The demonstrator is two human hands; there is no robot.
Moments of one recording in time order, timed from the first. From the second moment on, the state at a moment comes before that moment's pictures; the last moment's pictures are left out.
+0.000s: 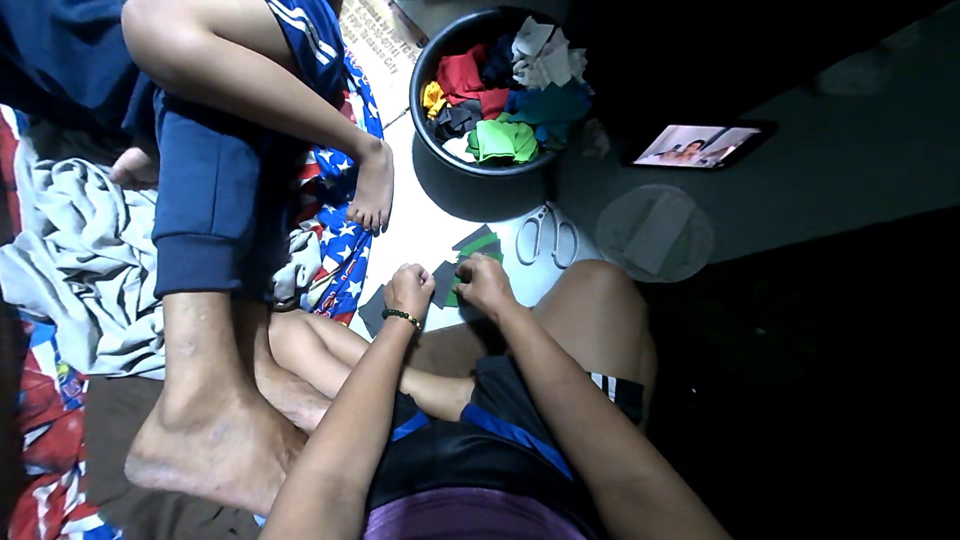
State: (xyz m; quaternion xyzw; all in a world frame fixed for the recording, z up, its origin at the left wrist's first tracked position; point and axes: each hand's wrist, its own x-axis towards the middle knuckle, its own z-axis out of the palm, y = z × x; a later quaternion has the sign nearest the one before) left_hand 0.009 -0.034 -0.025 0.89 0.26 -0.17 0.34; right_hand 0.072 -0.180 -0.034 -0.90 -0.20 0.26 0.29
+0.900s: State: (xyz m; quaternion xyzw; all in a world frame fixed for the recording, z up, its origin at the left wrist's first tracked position) left_hand 0.064 -0.003 -0.024 0.96 0.03 -0.18 0.21; right_hand 0.054 -0.162 -0.031 -0.88 -0.25 0.30 0.26
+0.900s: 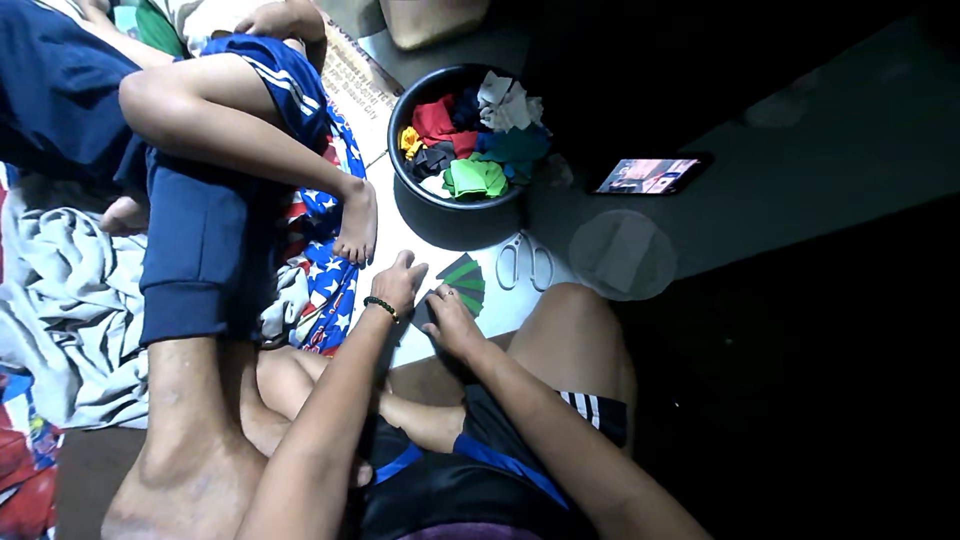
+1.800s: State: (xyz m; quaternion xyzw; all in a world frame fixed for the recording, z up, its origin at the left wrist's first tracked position) left_hand 0.024 0.026 0.024 0.85 0.27 -0.19 0.41; right_hand 0.044 -0.193 0.009 -0.82 -0.38 0.34 0.26
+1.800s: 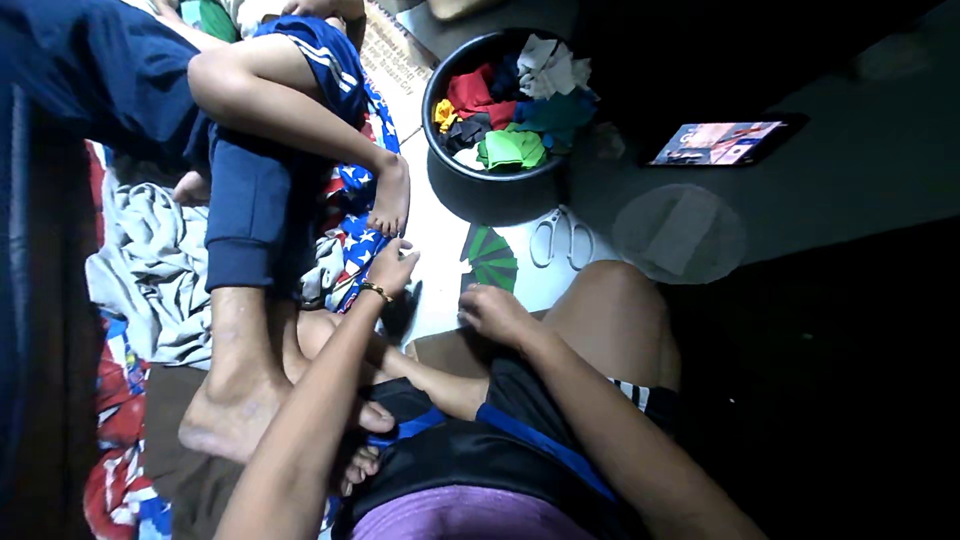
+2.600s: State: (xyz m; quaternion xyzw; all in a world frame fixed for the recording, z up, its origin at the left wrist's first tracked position) left_hand 0.002 -0.025 0.031 0.62 0.30 -0.18 0.70; right_hand 0.061 -0.187 0.005 -0.65 -0.06 0.37 0.66
